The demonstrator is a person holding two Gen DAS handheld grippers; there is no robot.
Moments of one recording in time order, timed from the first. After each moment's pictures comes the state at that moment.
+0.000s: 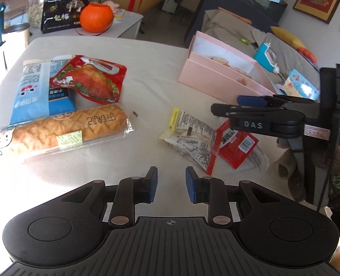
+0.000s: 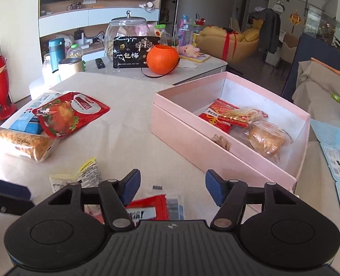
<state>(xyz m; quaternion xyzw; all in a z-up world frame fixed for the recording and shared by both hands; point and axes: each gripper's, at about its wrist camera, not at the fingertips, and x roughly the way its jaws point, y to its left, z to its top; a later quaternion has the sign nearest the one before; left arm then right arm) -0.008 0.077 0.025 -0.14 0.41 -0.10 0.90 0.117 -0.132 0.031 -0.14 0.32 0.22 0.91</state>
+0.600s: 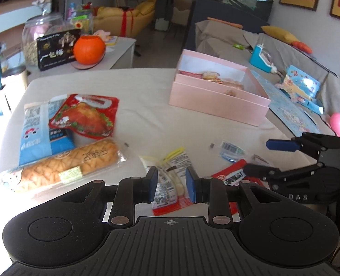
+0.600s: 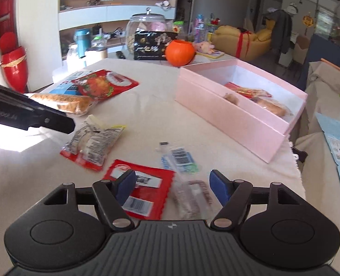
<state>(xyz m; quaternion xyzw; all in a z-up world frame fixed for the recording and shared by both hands) -0.008 0.041 0.051 -0.05 0.36 -0.09 0.93 0.037 -0.175 0.027 -0.13 0.32 0.25 0.90</state>
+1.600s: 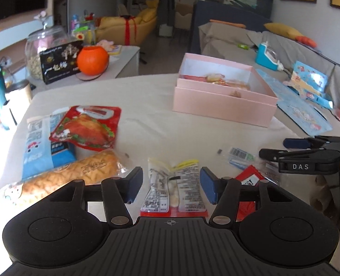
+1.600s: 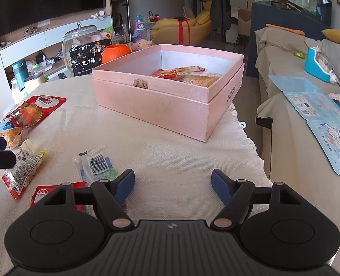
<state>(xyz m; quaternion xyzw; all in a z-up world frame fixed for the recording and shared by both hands) -0.001 0.039 0.043 -0.03 0.36 -0.07 0.93 0.077 -0.223 0.004 -0.03 0.34 0.14 0.93</state>
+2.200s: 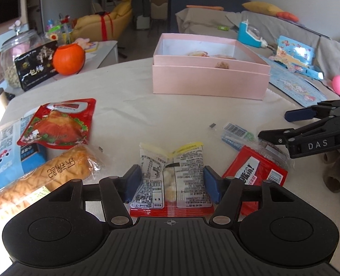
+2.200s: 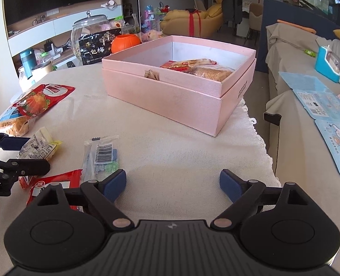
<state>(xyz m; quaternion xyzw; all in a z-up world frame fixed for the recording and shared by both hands) 0.015 0.023 0.008 0.03 0.36 -0.12 0.92 0.076 -0.217 0.005 -0.05 0.37 0.16 0.92</state>
